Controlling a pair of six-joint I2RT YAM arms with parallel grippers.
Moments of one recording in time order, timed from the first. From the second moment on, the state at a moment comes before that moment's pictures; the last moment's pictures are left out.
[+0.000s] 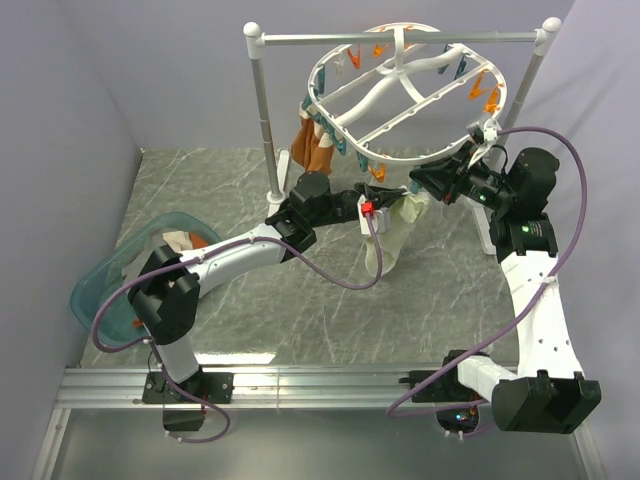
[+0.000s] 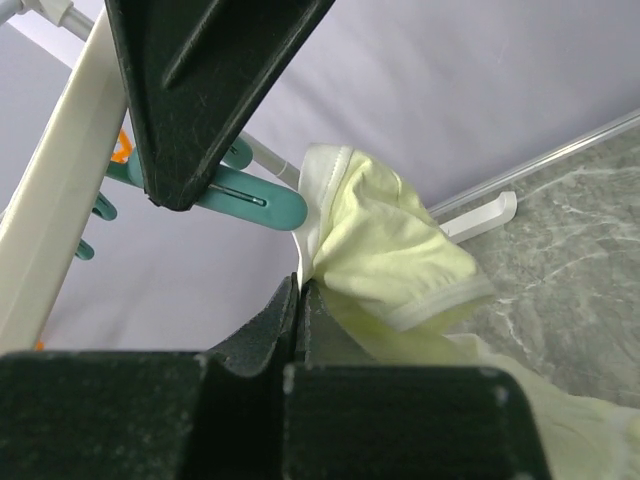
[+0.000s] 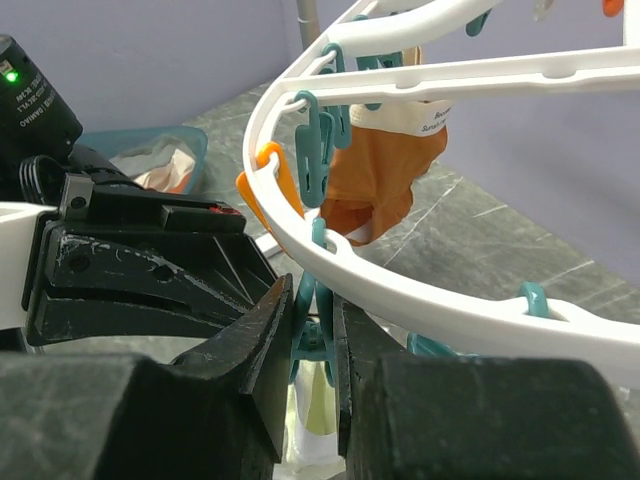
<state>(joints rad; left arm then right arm) -0.86 1.74 1.36 0.54 0.57 0.74 -0.06 1.10 1.21 -0.15 -0.97 0.05</state>
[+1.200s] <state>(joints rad) -0.85 1.74 1.36 0.63 0.54 0.67 -0.06 1.10 1.26 -0.24 -0.97 0.01</state>
